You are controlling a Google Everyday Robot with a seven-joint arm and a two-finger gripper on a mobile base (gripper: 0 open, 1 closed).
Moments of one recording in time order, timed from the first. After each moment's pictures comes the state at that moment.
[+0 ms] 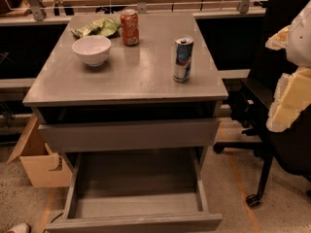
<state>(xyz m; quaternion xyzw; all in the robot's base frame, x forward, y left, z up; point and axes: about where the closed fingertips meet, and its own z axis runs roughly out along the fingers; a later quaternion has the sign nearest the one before) 0.438 -0.215 0.982 -0.60 0.78 -0.04 0.17</state>
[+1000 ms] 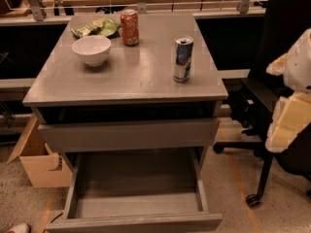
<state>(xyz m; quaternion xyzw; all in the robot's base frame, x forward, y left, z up) 0.426 -0.227 0.936 -0.58 0.80 -0.01 0.13</state>
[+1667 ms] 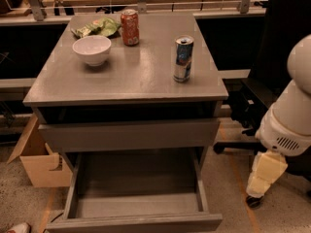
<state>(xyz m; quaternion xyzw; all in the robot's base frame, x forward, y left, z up) 0.386 -0.236 0.805 -0.52 0.85 0.03 0.03</state>
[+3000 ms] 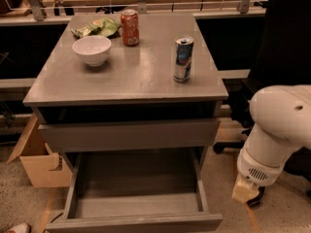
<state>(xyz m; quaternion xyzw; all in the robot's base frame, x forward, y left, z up) 0.354 -0.217 0.710 -0.50 0.86 0.07 -0.04</state>
